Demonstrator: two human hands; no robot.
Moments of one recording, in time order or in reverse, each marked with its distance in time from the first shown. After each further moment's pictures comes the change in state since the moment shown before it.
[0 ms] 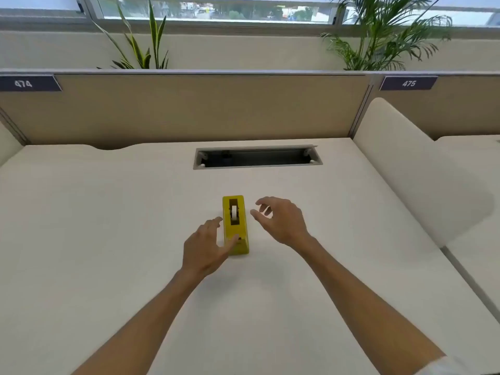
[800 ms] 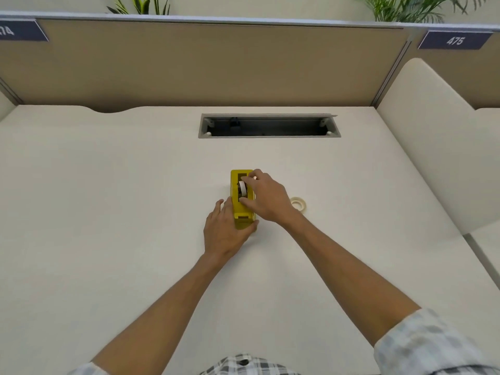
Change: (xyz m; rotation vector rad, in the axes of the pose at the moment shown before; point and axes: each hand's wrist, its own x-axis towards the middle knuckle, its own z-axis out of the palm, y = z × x) left_hand 0.007 0.002 0.045 -0.104 -0.033 -0.150; right_hand 0.036 -0.011 0.054 -0.166 -0.272 -0.112
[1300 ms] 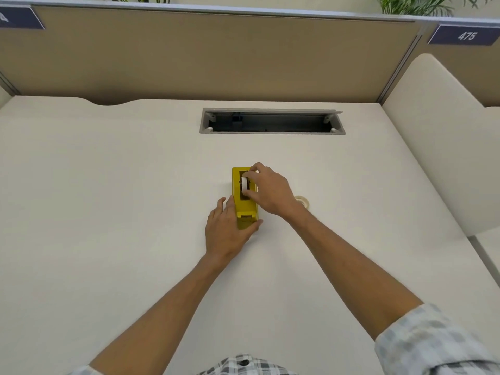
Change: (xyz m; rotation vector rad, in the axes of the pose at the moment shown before) left_hand 0.000 -0.001 0.005 0.031 -0.001 -0.006; right_hand 0.015 0.003 -0.005 -0.038 -0.010 -0.027
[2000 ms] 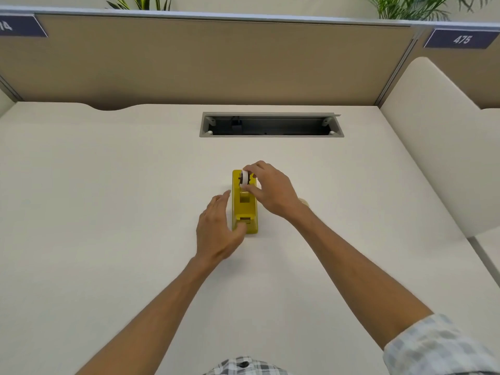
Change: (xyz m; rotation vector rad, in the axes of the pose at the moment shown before) left_hand -0.002 -0.008 -0.024 -0.133 0.092 0.119; right_hand -0.009 -0.006 -0.018 0.167 0.120 -0.030
